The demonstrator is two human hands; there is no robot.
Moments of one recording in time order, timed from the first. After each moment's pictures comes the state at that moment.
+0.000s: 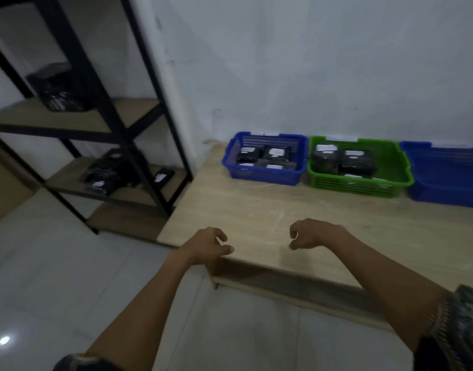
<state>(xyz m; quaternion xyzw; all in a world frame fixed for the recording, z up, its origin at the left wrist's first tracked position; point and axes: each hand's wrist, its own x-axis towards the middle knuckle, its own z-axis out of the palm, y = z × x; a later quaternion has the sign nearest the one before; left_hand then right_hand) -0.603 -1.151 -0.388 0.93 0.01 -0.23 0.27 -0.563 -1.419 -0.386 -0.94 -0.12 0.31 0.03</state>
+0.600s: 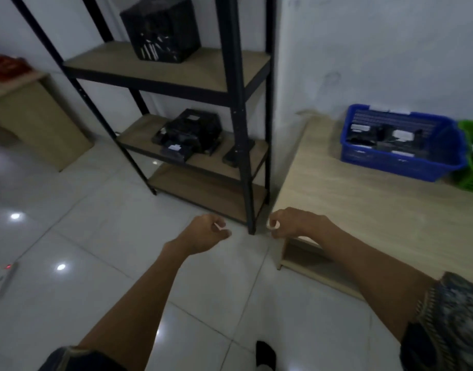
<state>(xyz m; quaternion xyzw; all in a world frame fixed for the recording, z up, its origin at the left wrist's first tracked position) -0.601 -0.799 -0.410 0.92 0.10 -0.20 0.32 -0.516 -1.022 -0.419 -0.90 -0.26 0.34 0.05</state>
